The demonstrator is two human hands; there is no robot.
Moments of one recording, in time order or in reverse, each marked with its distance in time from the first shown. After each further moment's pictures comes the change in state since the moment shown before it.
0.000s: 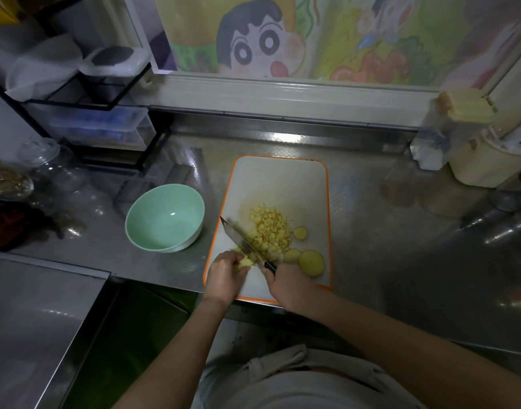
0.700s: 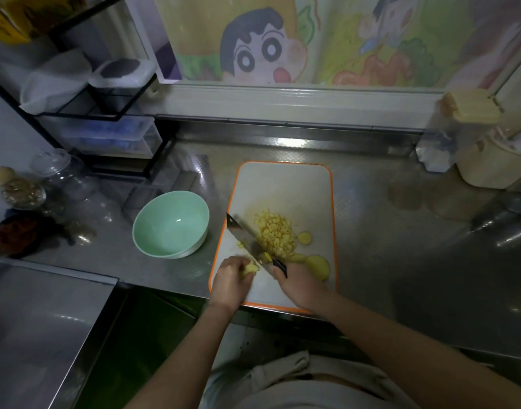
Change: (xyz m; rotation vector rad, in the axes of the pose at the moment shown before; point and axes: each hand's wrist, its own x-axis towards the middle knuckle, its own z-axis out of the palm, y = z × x) left_hand 0.000 0.003 0.000 0.005 -0.017 -0.009; right_hand 0.017 0.013 -0.001 0.303 0.013 -0.034
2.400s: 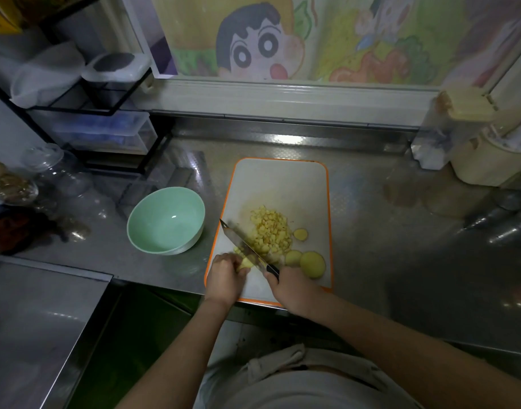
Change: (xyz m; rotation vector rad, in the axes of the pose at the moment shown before) left_hand 0.006 -0.005 0.003 0.089 0.000 -0.053; right_hand -0.015 -0.004 0.002 -0.183 -0.052 0.031
